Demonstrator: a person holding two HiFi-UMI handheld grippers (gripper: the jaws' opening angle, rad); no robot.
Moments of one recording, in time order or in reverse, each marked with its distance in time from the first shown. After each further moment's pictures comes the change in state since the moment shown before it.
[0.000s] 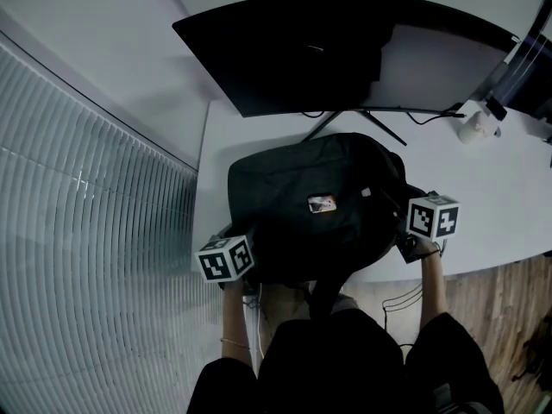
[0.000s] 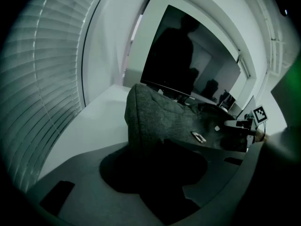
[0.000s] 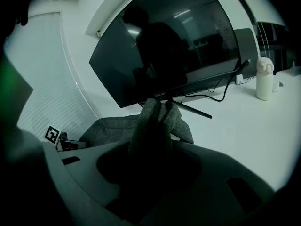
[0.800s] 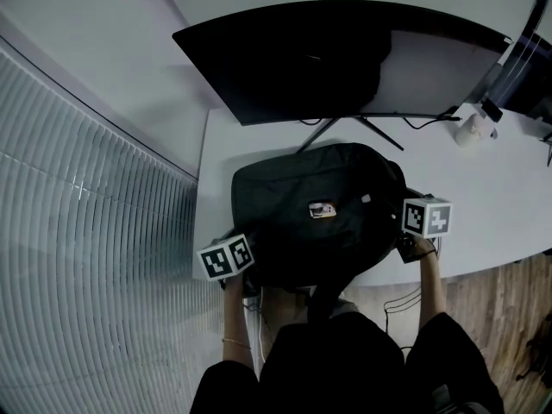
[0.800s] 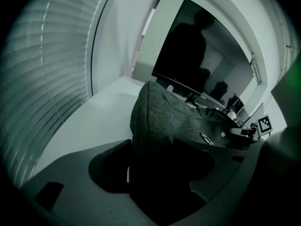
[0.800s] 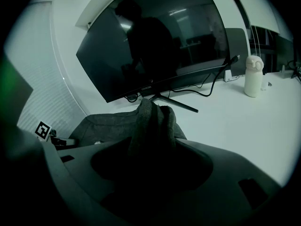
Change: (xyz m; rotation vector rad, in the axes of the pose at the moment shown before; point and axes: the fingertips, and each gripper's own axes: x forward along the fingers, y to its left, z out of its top) left arm 0.011 0.017 -0.008 -0.105 0.047 0.052; right arm 0.007 -0.032 -0.021 0.037 0.062 -0.118
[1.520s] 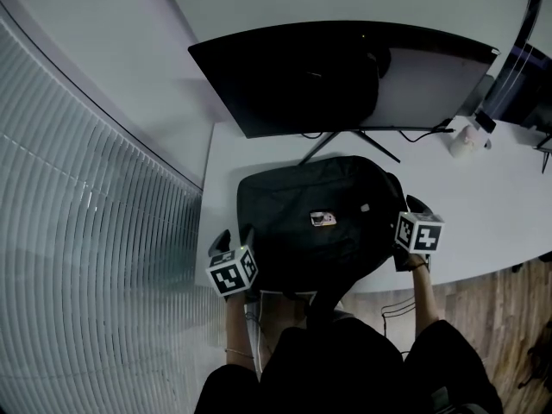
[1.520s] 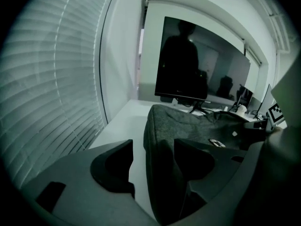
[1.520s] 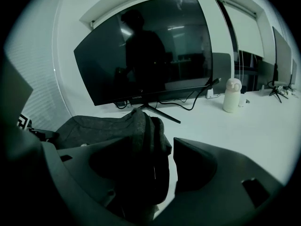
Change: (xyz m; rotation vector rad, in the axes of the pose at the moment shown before) left arm -0.043 0.012 0.029 0.165 -0.183 0.192; right arm -0.027 -0.010 0.008 -0.056 -0.128 -0.222
